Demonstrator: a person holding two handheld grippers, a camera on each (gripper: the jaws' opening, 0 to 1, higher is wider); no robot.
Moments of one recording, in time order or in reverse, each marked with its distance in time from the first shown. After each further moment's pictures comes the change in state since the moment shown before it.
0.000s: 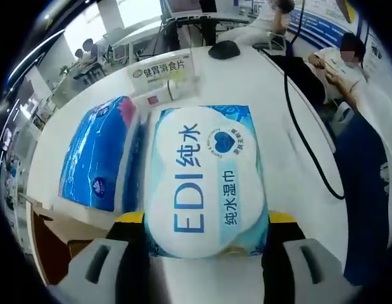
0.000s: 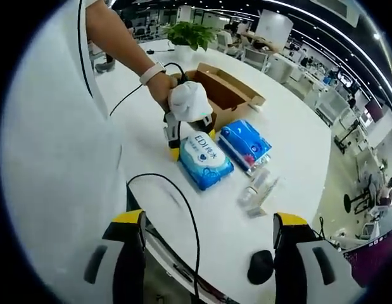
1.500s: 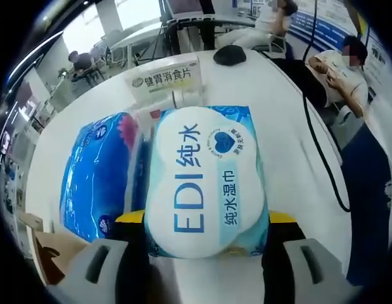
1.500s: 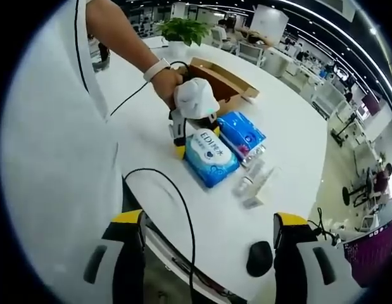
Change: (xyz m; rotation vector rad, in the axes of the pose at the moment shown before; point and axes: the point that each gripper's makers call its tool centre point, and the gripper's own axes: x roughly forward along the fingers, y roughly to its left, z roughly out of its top) left arm 0.011 0.014 0.024 0.014 -0.015 -0.014; right arm -0.001 -0.005 -0.011 0.031 0.032 -0.009
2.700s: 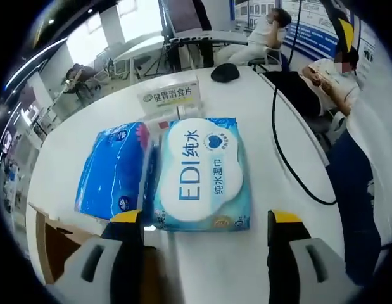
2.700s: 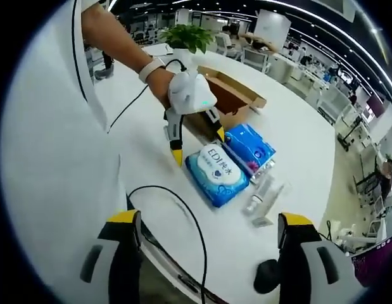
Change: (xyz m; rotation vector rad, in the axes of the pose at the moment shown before) left arm -0.042 -0.003 -0.007 0.000 -0.112 0.001; right arm 0.022 0.008 0.040 0.041 -0.088 0.053
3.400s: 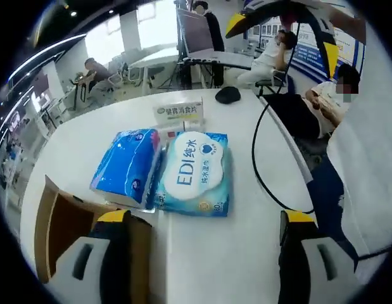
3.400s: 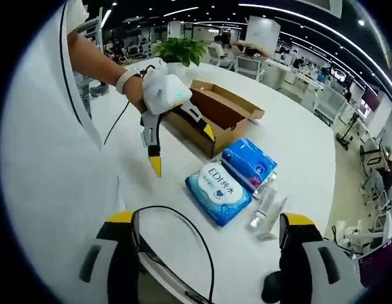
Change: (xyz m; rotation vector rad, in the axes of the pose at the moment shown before) left arm -0.050 -0.016 -0.003 -0.120 -0.114 0.036; right arm 0.010 0.004 0.020 0.028 -0.053 -0.017
